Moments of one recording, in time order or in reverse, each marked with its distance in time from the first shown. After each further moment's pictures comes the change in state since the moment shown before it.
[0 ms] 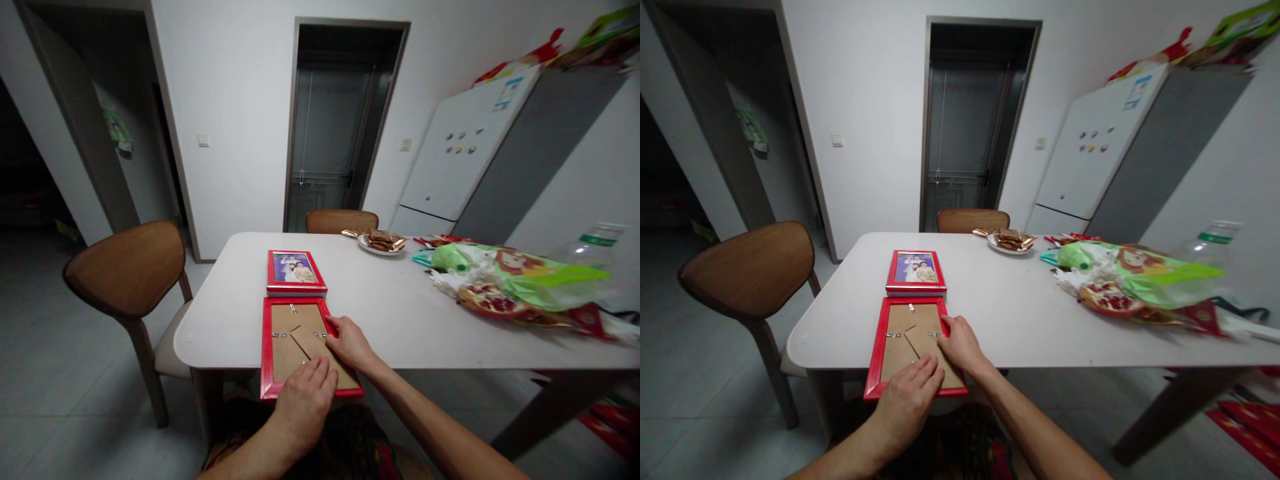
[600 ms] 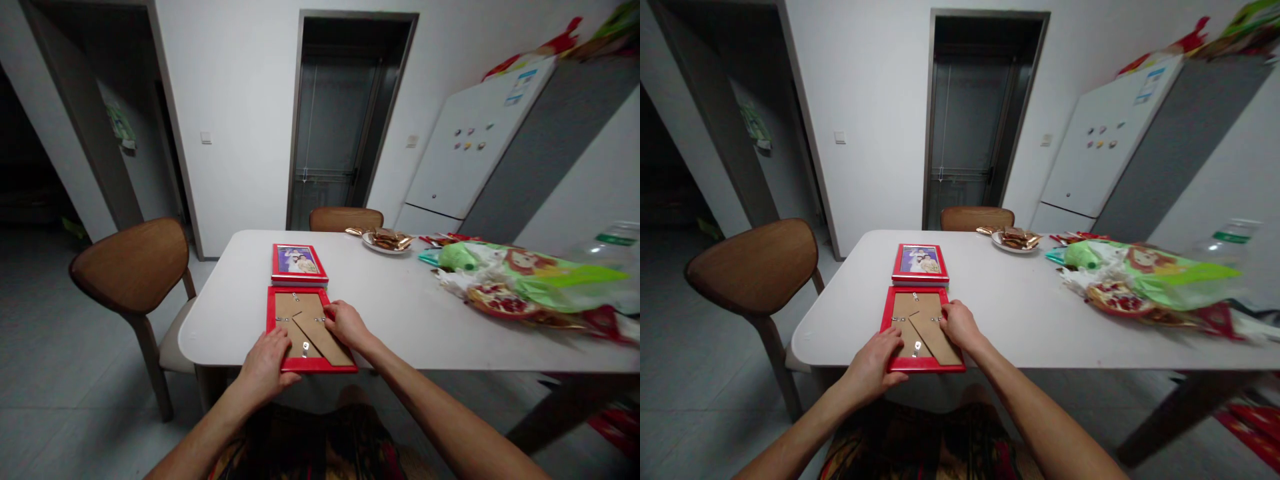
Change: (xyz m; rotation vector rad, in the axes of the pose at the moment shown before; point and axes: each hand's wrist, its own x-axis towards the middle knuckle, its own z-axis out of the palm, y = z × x) left_hand -0.001 -0.071 -0.036 -0.210 -0.215 -0.296; right_hand 0.037 -0.004 0.000 -0.205 -0.068 -0.109
